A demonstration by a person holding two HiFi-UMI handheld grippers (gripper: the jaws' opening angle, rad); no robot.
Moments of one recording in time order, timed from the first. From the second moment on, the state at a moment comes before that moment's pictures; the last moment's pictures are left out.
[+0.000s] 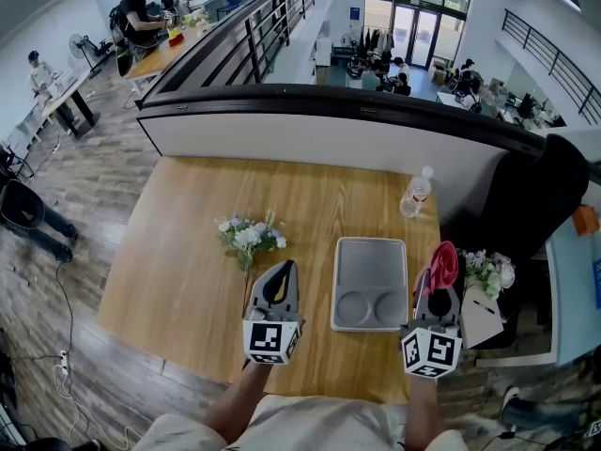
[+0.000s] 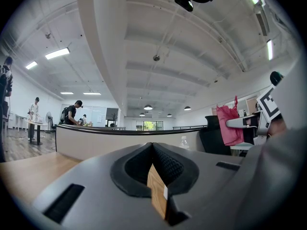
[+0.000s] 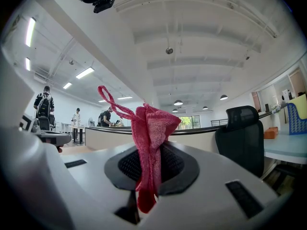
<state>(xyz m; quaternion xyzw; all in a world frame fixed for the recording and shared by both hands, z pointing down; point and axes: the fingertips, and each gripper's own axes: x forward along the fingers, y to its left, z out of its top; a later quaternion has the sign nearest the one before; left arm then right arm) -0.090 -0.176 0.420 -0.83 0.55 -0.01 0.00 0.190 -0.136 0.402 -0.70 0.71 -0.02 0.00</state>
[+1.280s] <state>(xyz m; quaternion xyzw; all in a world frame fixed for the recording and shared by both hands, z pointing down) -0.088 -0.175 0.418 -0.83 0.55 0.00 0.00 0.173 -0.137 0.405 -0.68 0.73 0.00 -0.02</state>
